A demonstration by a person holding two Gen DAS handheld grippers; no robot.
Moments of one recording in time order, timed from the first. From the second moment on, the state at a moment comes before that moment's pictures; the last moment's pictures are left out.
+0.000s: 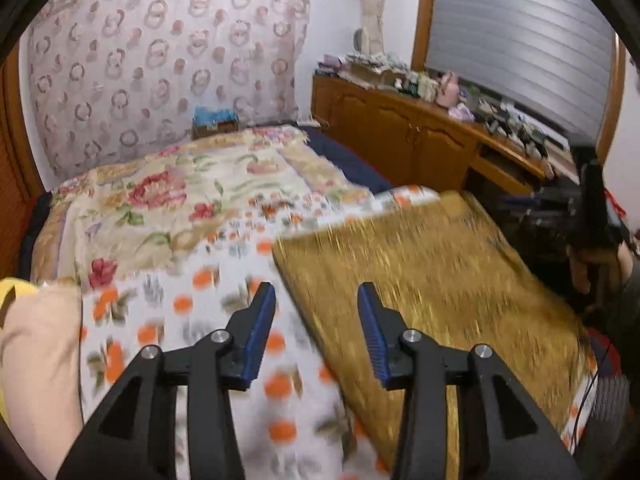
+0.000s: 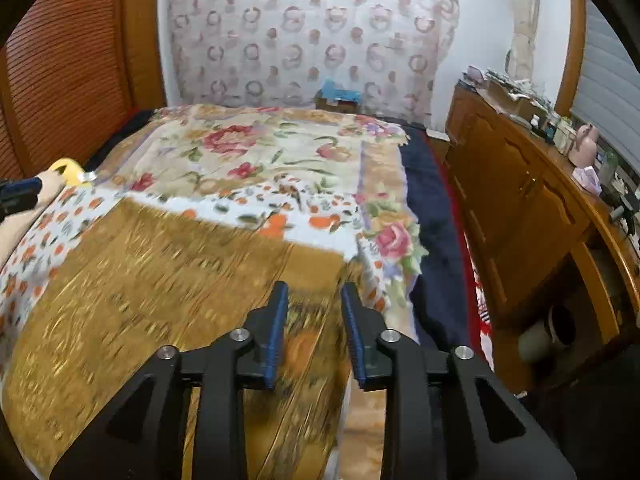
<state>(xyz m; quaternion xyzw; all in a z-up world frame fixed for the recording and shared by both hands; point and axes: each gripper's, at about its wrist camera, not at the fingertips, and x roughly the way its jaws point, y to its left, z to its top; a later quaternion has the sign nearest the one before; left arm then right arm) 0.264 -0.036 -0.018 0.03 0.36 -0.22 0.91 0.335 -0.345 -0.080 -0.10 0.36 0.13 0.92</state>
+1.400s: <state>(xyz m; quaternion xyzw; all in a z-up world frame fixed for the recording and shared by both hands) 0.082 -0.052 -0.084 0.00 0.42 -0.29 0.86 0.119 -0.351 -0.147 -0.04 0.39 0.13 0.91</state>
